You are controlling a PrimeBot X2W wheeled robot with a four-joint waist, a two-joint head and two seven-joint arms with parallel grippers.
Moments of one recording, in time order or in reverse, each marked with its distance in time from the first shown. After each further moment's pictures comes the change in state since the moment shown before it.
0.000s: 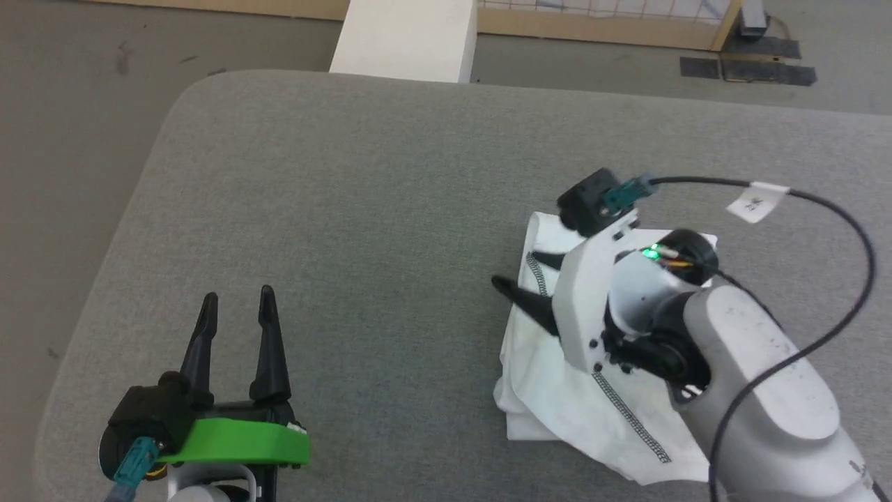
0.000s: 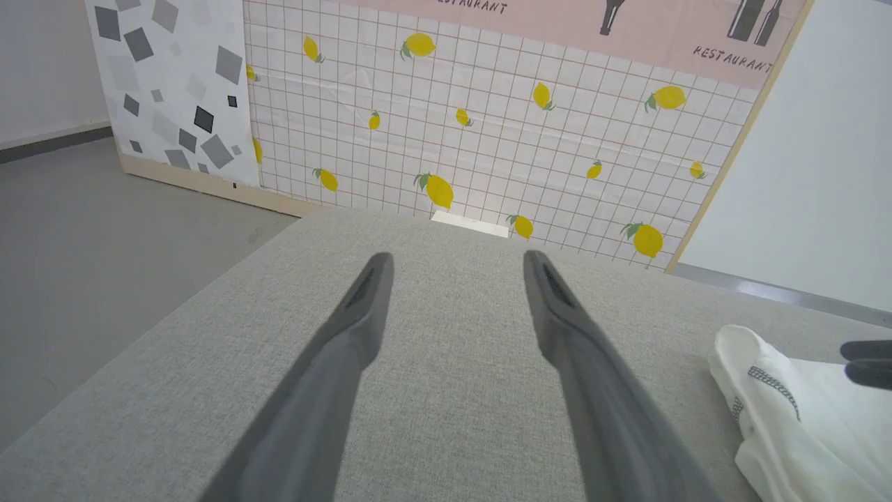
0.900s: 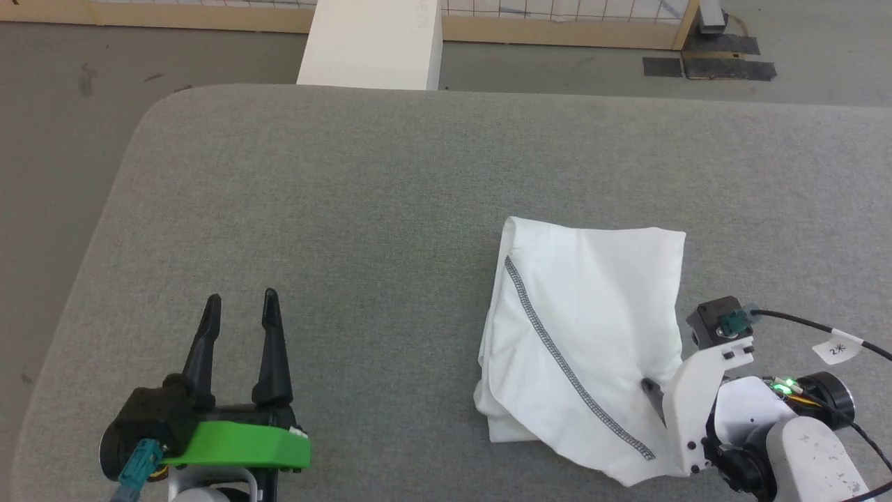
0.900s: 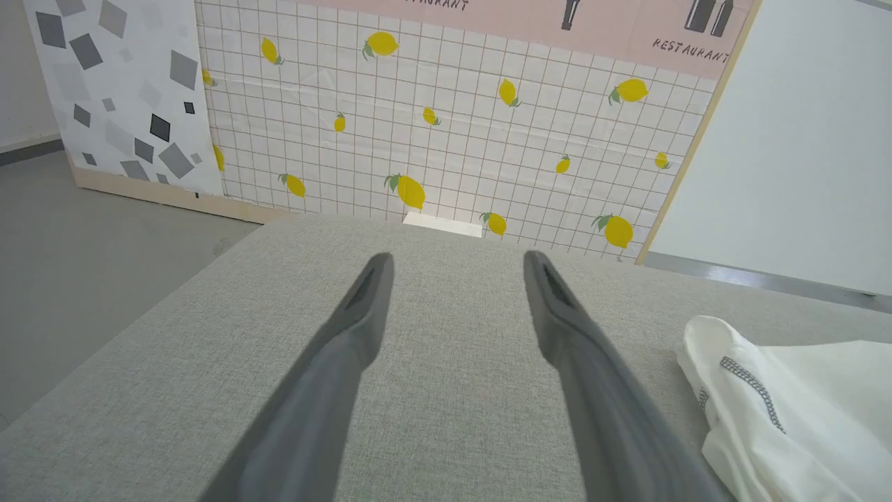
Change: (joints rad) left arm 0.005 0.000 0.003 0.001 0.024 -0.016 0.000; right arm 0.393 0.027 -0.375 -0.026 -0.421 0.000 0.004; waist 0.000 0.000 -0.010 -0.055
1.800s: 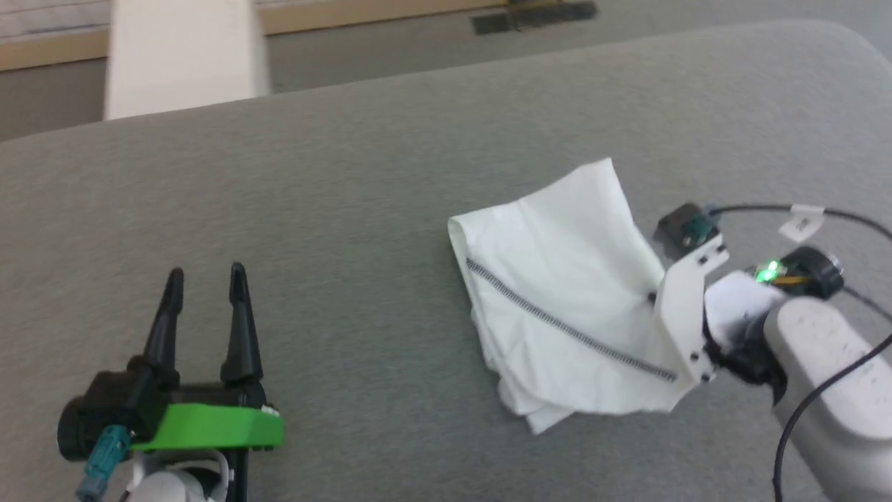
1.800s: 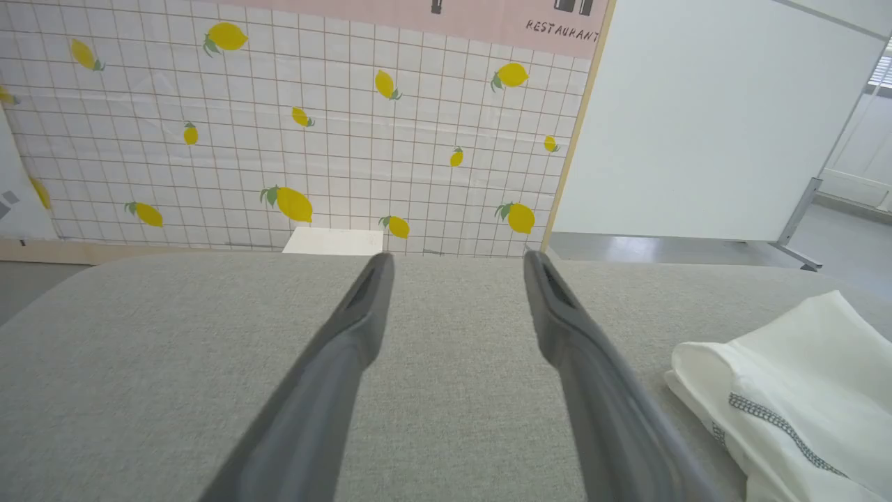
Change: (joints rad) left arm -0.025 0.035 0.035 -0.052 0.029 0.010 0.010; right arm -0.366 -0.256 0.382 0.146 0.248 0.001 0.023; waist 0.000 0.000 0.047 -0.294
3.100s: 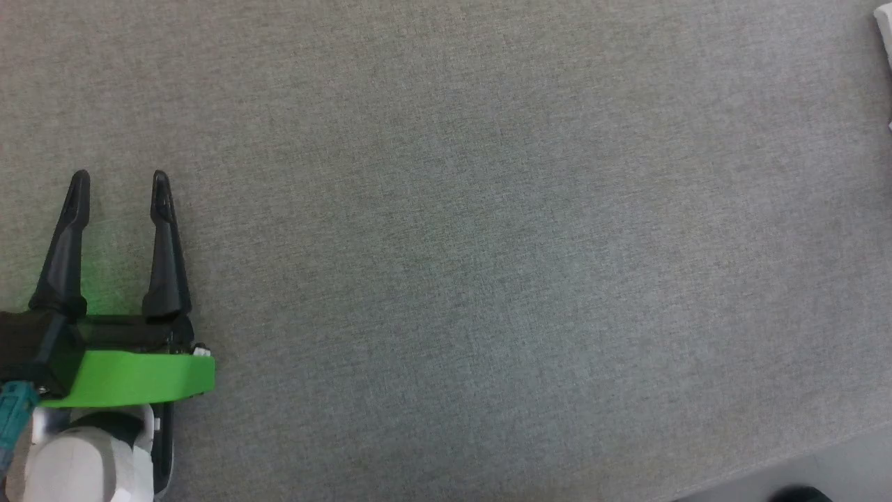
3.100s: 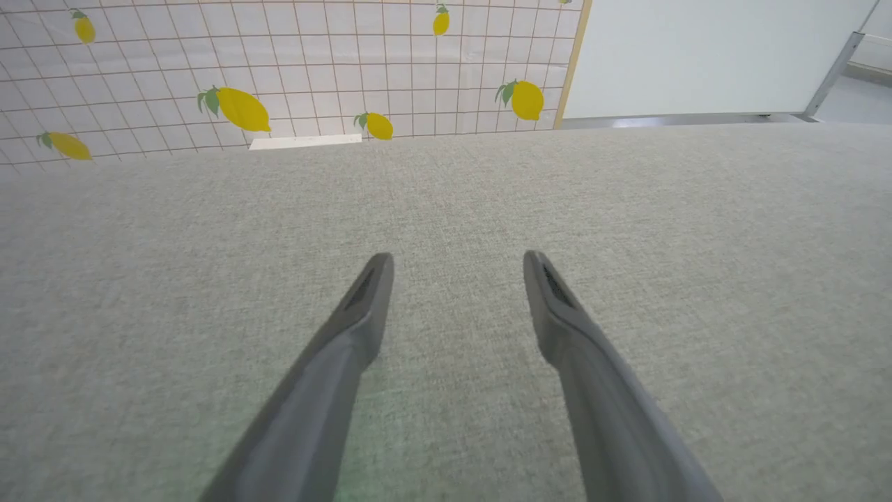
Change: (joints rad) left arm -0.095 0.144 0.044 -0.240 0.053 0.026 0.158; right arm -0.339 -0.160 -0.798 0.411 -0.408 0.000 -0.253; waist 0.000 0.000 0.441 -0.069
